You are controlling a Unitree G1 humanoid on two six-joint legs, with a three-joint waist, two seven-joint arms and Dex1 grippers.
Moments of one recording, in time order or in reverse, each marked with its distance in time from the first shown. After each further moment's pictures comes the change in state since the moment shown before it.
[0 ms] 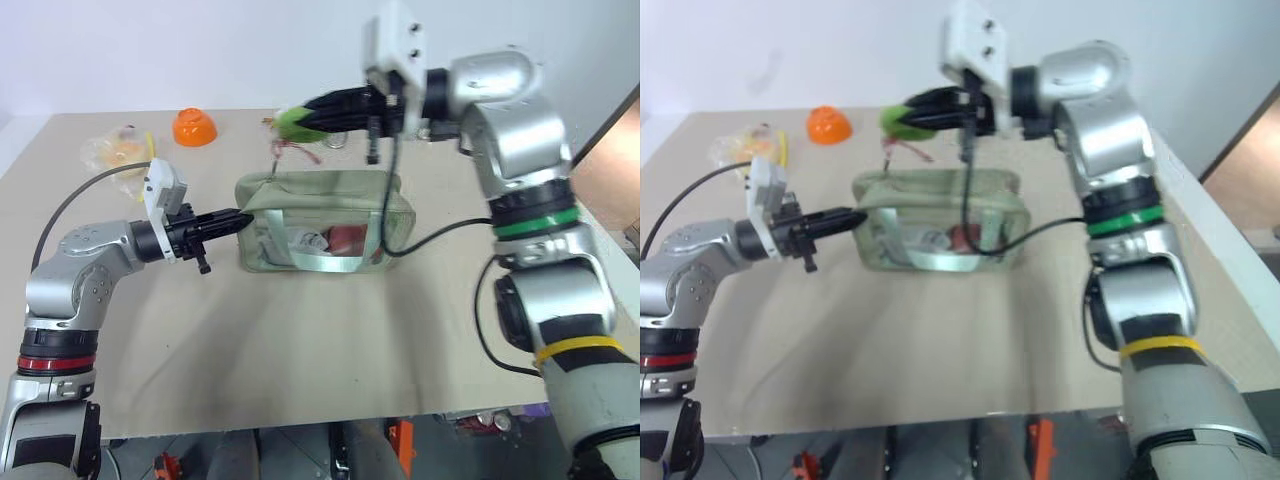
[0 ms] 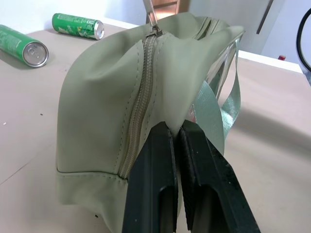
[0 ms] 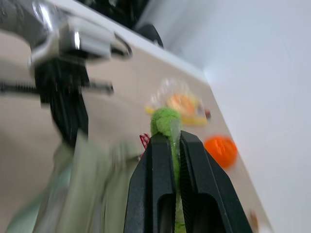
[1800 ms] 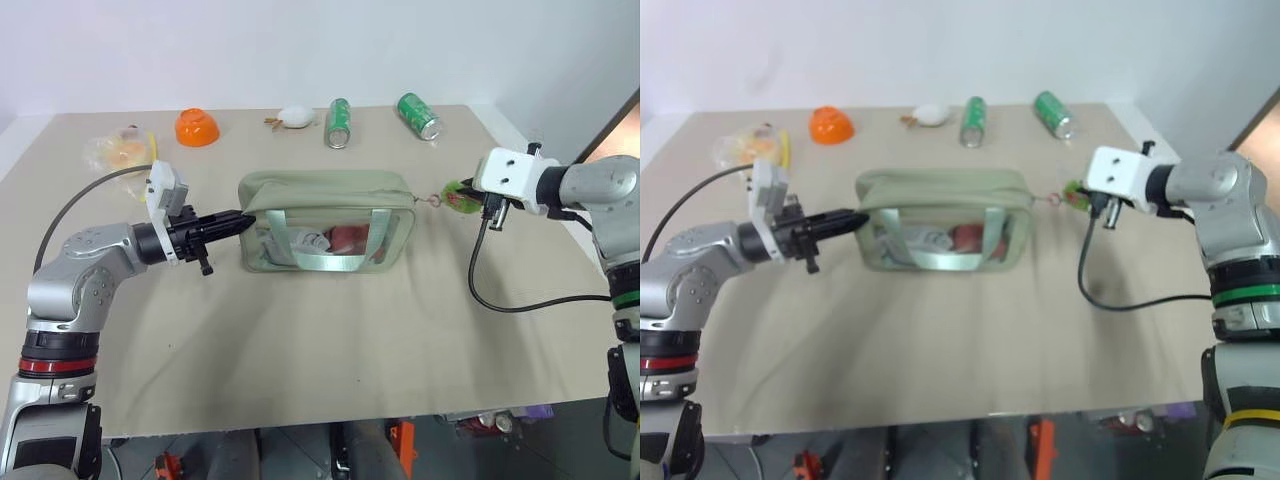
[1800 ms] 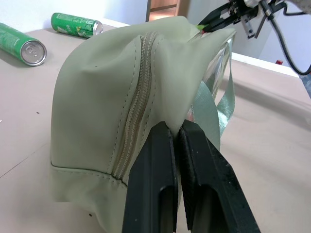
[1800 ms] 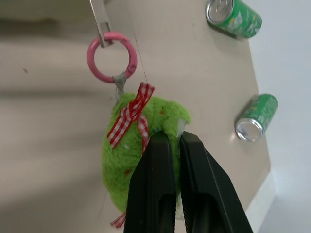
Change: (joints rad) left arm 0.020 0.003 0.003 -0.019 -0.033 0.013 0.020; right arm 0.473 -0.579 -0.019 0.080 -0.358 -0.289 -0.218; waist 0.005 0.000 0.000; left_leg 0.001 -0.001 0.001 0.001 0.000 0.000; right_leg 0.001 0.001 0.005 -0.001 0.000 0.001
